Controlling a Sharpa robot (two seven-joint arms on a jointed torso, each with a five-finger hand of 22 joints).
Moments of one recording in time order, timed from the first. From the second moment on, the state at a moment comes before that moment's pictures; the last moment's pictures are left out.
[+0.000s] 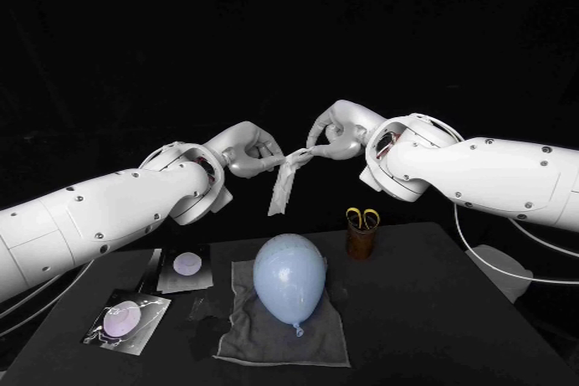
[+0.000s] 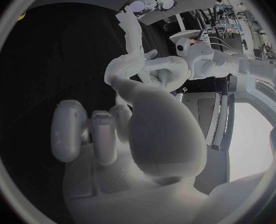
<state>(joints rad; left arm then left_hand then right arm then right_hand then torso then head) 1.46 -0.51 -0.08 1.22 -1.02 -0.30 0.10 1.57 -0.05 0.37 0.28 0.04 0.97 0.10 0.45 0.34 1.04 0.03 0.76 0.33 1.36 -0.02 1.51 1.17 0.15 1.03 0.09 1.18 0.79 1.60 -0.77 -0.17 1.49 -1.12 -0.43 -0.23 1.39 -0.12 0.57 0.03 0.05 1.01 0.06 0.48 0.50 1.42 0.00 1.38 1.31 1.46 -0.07 1.57 1.31 0.06 1.46 0.04 1.31 1.31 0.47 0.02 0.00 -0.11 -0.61</state>
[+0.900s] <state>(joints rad) 1.48 -0.50 -0.11 1.25 -1.12 -0.27 0.05 1.58 -0.07 0.36 0.28 0.04 0.98 0.08 0.45 0.34 1.10 0.02 0.70 0.28 1.34 -0.03 1.50 1.11 0.15 1.04 0.08 1.18 0.80 1.58 -0.71 -0.17 1.48 -1.17 -0.40 -0.23 1.39 -0.12 0.58 0.03 0.05 1.01 0.06 0.48 0.50 1.42 0.00 1.38 1.31 1.46 -0.07 1.57 1.31 0.06 1.46 0.04 1.31 1.31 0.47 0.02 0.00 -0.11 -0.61</state>
